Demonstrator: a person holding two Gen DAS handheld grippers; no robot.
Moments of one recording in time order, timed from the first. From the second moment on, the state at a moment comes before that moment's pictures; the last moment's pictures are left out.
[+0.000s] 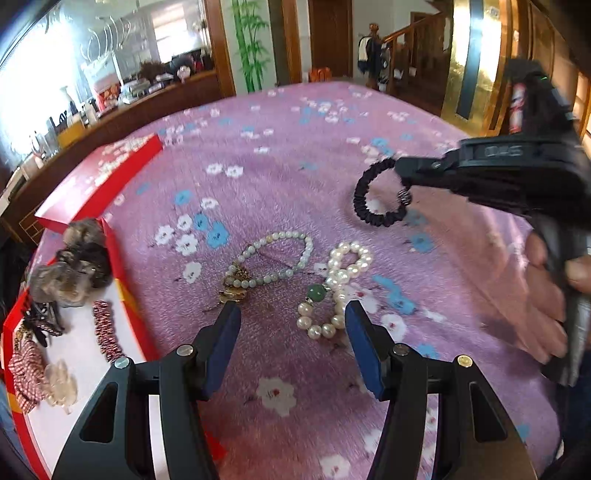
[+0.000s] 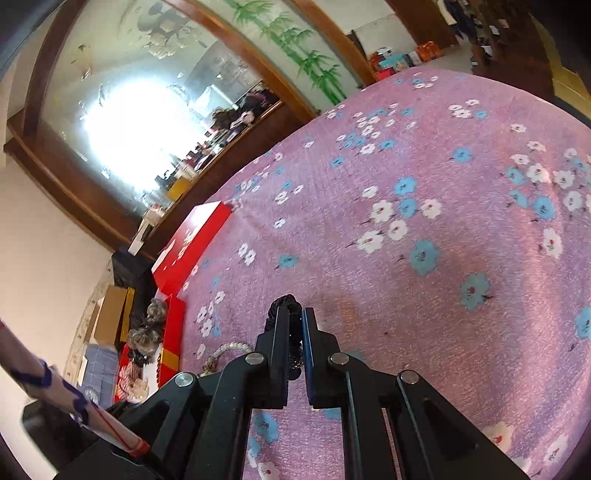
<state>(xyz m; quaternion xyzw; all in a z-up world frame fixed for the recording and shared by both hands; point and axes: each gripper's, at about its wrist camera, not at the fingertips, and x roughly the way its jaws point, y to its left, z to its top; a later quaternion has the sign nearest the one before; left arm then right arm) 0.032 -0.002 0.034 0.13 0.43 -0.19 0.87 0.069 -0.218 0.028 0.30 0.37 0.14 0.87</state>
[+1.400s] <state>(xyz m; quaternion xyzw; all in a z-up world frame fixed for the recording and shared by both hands) 0.036 0.029 0.081 0.01 0.31 -0.17 0.94 0.052 -0.182 0.058 0.24 0.33 0.19 0.89</state>
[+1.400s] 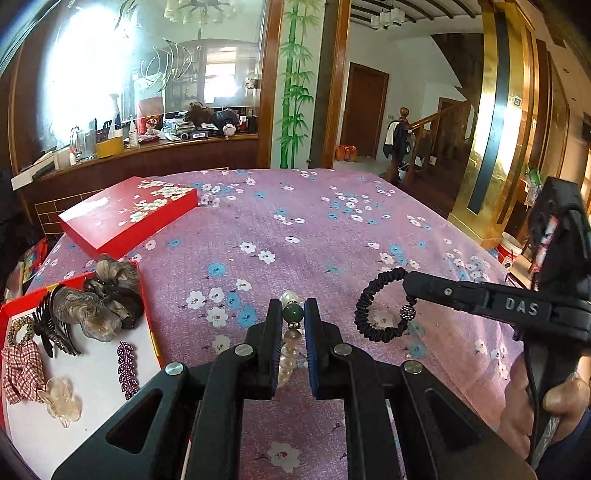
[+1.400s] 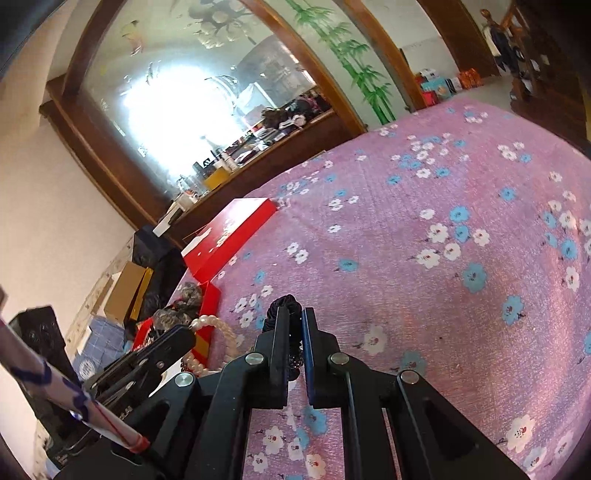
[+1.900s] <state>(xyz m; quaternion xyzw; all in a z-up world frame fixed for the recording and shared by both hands) 0.043 0.057 0.093 -0.02 0.30 -0.14 0.94 0.046 -0.177 0.063 0.22 0.32 0.18 0.90</state>
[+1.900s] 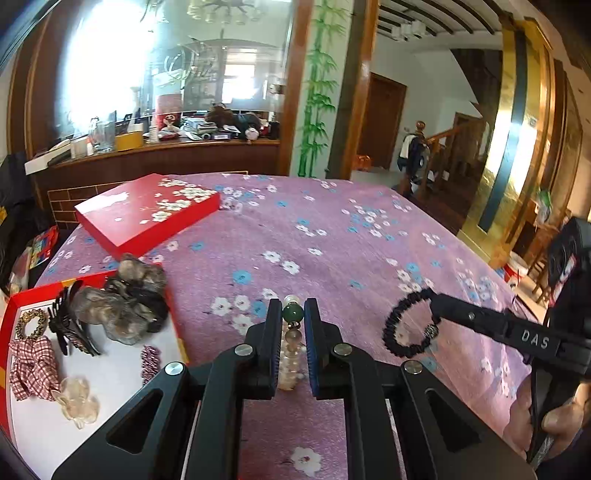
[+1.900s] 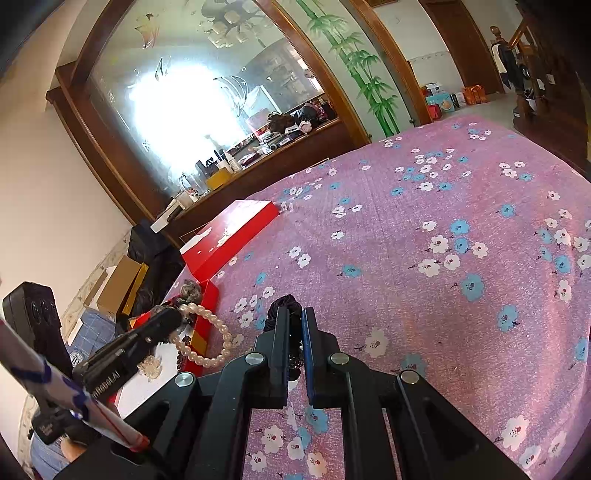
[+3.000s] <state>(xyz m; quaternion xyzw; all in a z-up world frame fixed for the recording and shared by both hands) 0.026 0.022 0.087 0.06 0.28 -0.12 0.95 0.042 -0.168 0.065 0.20 0.31 0.19 0.91</state>
